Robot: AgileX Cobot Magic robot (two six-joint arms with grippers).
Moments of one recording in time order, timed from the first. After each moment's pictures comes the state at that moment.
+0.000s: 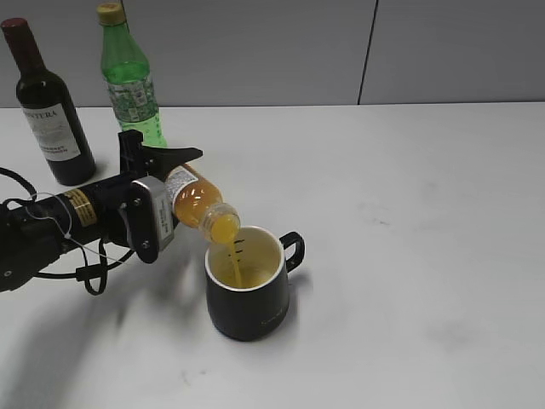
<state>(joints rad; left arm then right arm) -0.28 2.10 -0.71 0.49 -1.16 1.36 0.06 0.00 -0.41 0.02 0.95 0.00</state>
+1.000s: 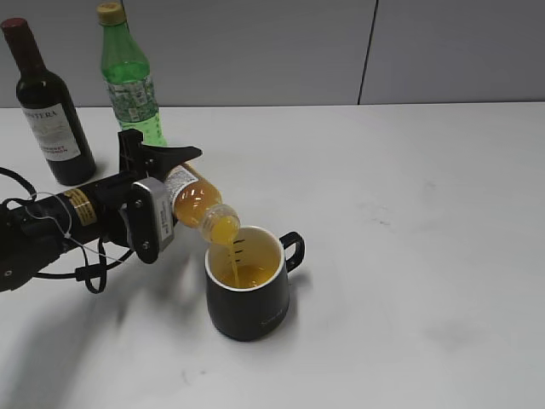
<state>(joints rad) -0.28 2.10 -0.71 0.47 -1.16 1.39 0.06 0.00 -0.41 0.02 0.95 0.00</state>
